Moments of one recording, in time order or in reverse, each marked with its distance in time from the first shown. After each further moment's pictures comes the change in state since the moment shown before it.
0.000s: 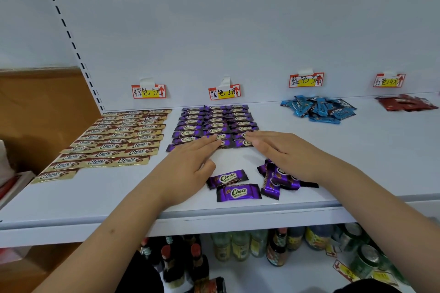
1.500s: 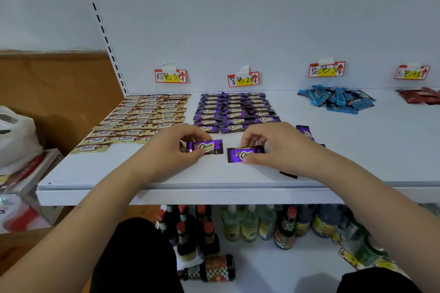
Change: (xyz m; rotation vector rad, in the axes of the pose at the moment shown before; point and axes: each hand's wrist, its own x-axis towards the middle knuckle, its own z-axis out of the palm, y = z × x) left_hand -0.051 -0.024 -0.038 -0.343 0.120 -0.169; right_hand -0.003 -0.070 0.017 0.075 0.028 -0.088
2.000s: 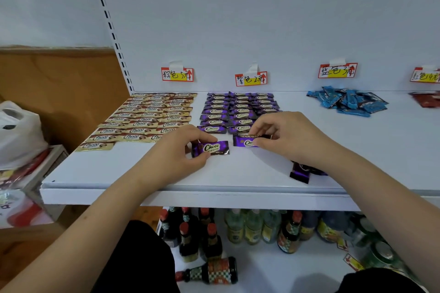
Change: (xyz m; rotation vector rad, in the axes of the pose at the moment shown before) left_hand -0.004 -0.009 0.007 0.055 0.083 0.103; right_hand 0.022 0.011 -0.004 0.055 0.117 0.039
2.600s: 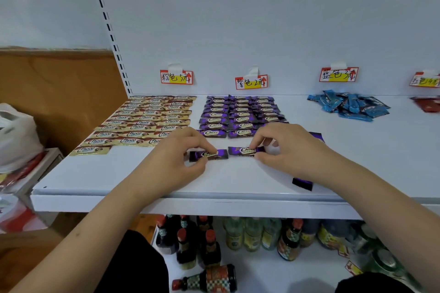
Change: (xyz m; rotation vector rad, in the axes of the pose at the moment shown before) left_hand 0.000 -0.003 0.003 0.039 0.020 0.053; right_hand -0.009 -0.003 0.005 -0.170 -0.059 -0.022
